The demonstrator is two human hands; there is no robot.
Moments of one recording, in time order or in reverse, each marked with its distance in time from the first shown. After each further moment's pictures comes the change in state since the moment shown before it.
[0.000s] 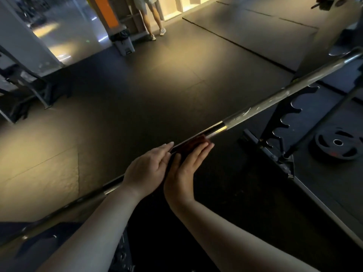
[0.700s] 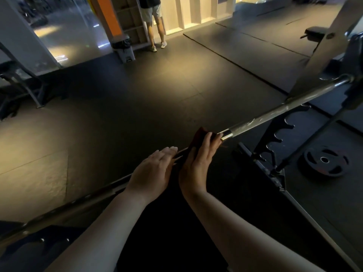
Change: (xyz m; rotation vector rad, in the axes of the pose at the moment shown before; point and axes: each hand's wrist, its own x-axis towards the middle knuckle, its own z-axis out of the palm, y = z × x) left_hand -0.012 -0.019 0.002 0.114 0.029 0.083; right_hand 0.030 0.010 -0.002 -0.150 0.112 -0.151
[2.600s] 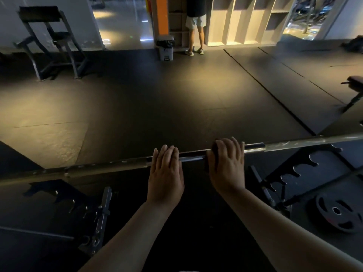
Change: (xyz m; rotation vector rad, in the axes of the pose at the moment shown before) left_hand -0.067 0.001 0.042 0.096 0.503 -0.329; right_hand 0.019 0.009 -0.032 -0.891 -0.273 -0.613
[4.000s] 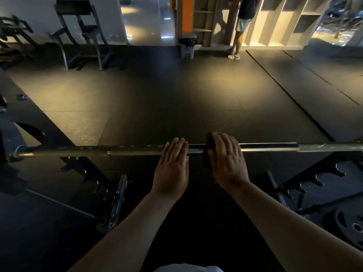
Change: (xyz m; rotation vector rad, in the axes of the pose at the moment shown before) left_hand -0.032 -0.066 -0.023 -0.042 0.012 0.024; right_hand -0.010 -0.068 0.025 -0.026 -0.087 -0.266
